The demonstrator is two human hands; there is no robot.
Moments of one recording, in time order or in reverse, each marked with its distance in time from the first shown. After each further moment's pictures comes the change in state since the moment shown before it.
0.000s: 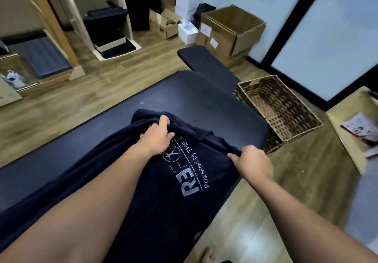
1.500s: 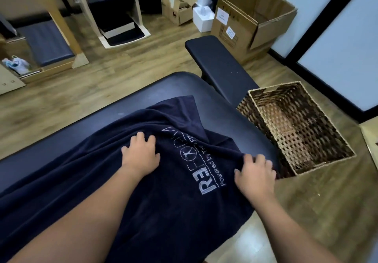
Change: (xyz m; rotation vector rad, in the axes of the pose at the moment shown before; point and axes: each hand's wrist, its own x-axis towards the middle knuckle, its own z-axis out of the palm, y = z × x) left_hand 0.106 0.016 0.059 0.462 -0.008 -0.300; right_hand 0.181 0.033 0.042 -0.280 0.045 -0.209
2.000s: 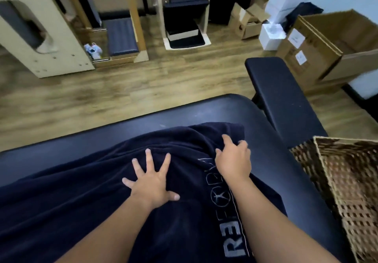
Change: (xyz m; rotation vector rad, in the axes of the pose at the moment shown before) left_hand 0.004 -0.043 0.026 -0.276 -0.281 -0.338; right_hand 0.109 -0.209 -0.020 0.316 -0.118 -0.329
